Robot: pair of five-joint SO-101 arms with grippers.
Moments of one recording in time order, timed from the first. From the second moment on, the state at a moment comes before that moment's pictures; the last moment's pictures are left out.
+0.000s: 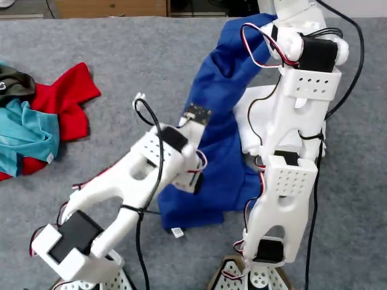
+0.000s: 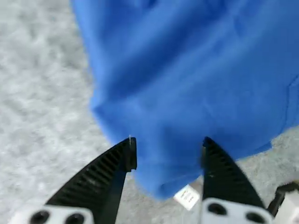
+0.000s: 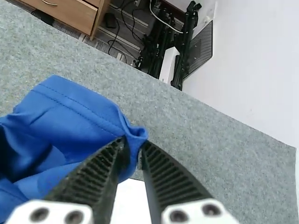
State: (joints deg) left arm 34.4 -3.7 25.1 70.9 4.4; right arm 2.6 40.3 -87.1 90.2 22.9
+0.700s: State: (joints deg) left arm 23.6 4.9 19.6 76.1 0.8; right arm 2.6 40.3 -87.1 90.2 22.9
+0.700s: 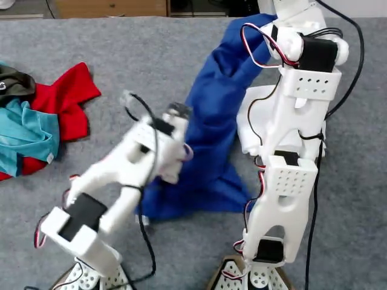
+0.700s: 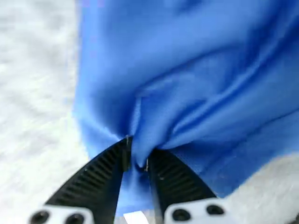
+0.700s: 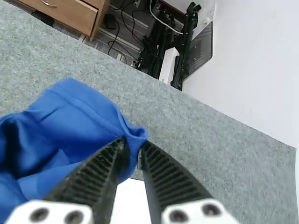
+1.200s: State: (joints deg) left arm -20.5 4.9 -14.8 99.8 -10.1; right arm -2.1 49.5 -87.1 90.2 31.7
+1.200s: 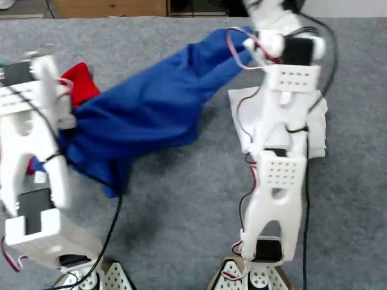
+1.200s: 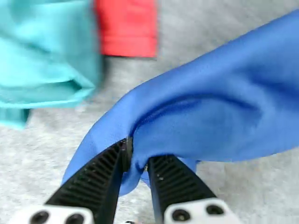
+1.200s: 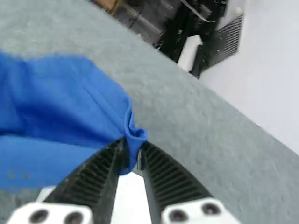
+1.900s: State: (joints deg) left arm -27.2 15.9 -25.1 88.7 4.4; right arm -9.4 76.8 -92.6 72.8 19.5
